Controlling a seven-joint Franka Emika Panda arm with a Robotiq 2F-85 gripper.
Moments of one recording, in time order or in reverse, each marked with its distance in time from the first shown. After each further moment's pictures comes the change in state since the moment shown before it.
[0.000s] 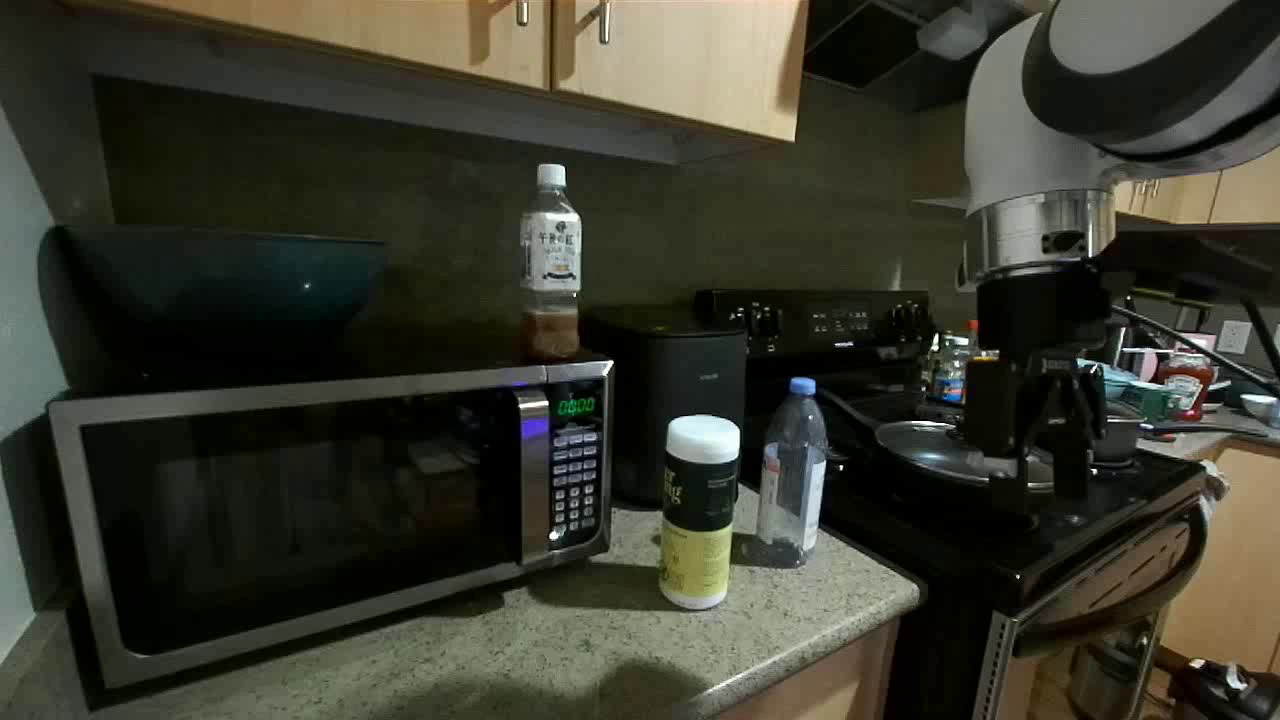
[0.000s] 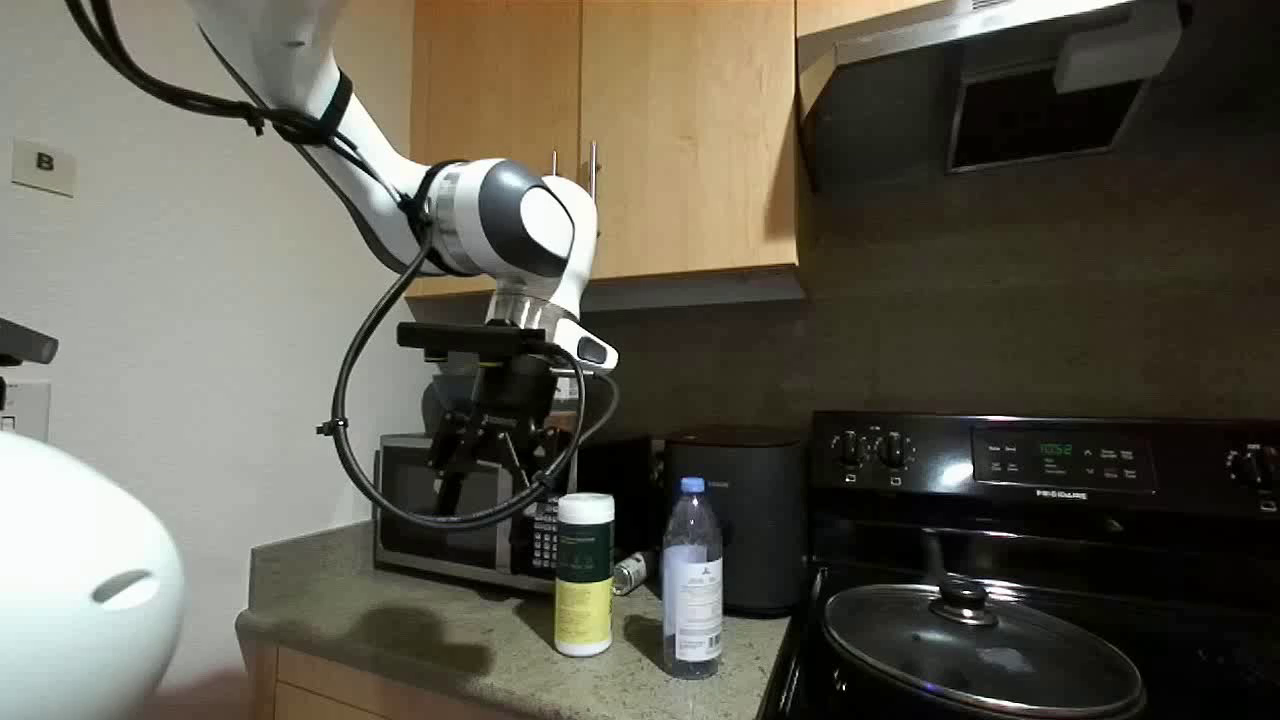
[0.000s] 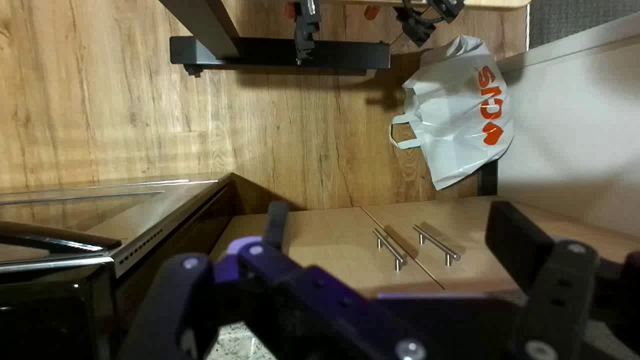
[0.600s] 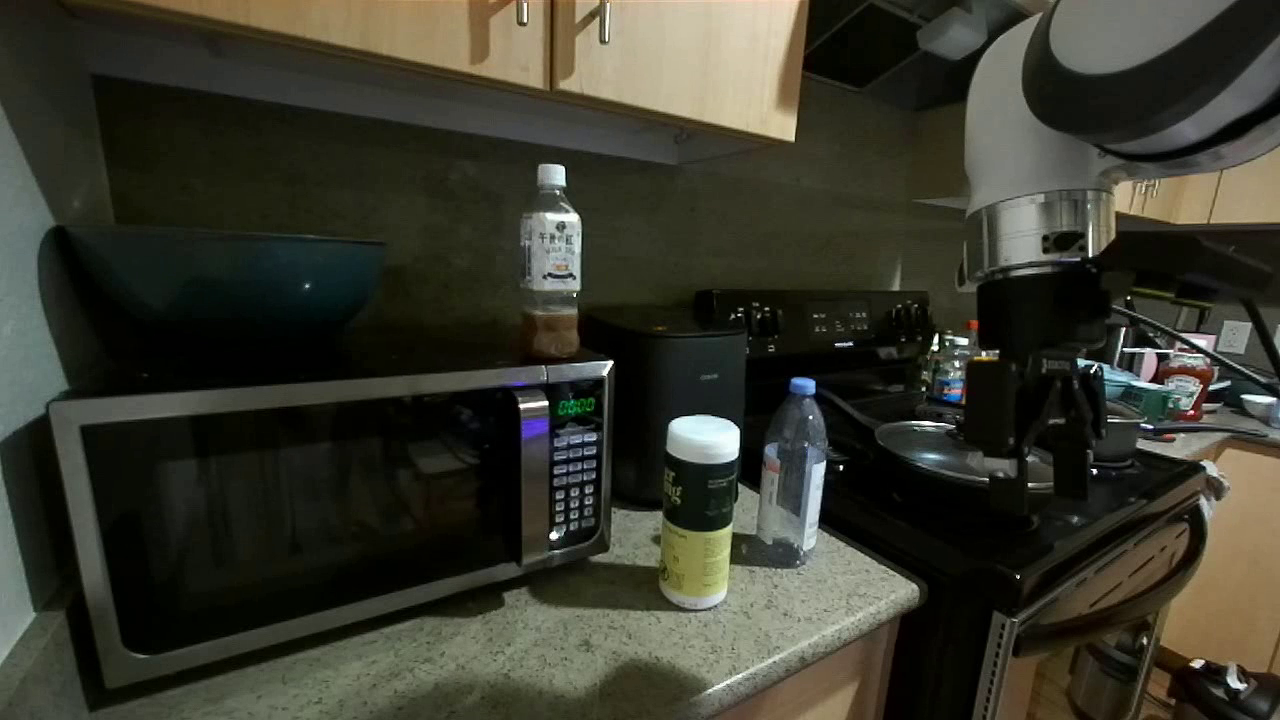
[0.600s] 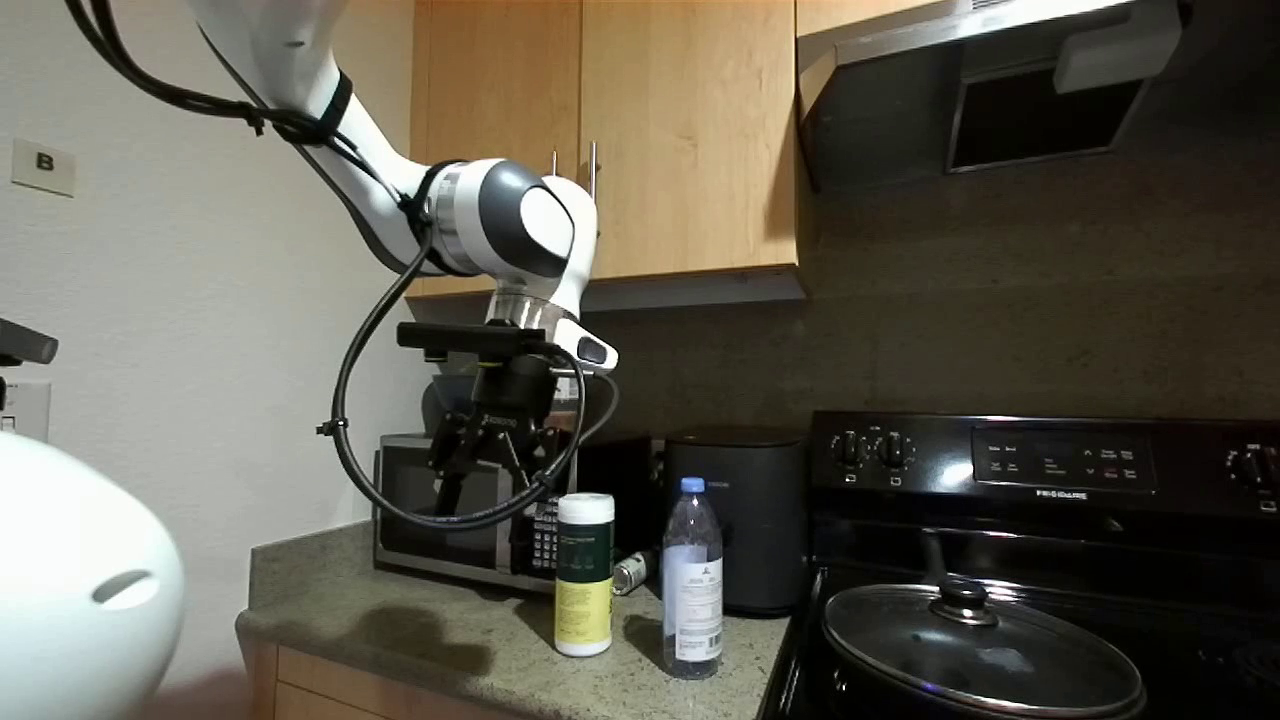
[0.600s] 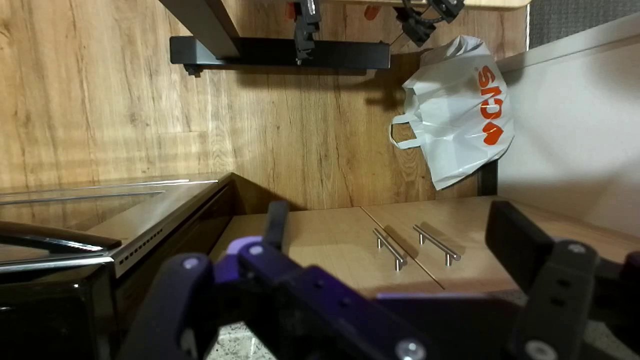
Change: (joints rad) arm 0.000 0.000 0.000 0.000 0.000 0.000 0.000
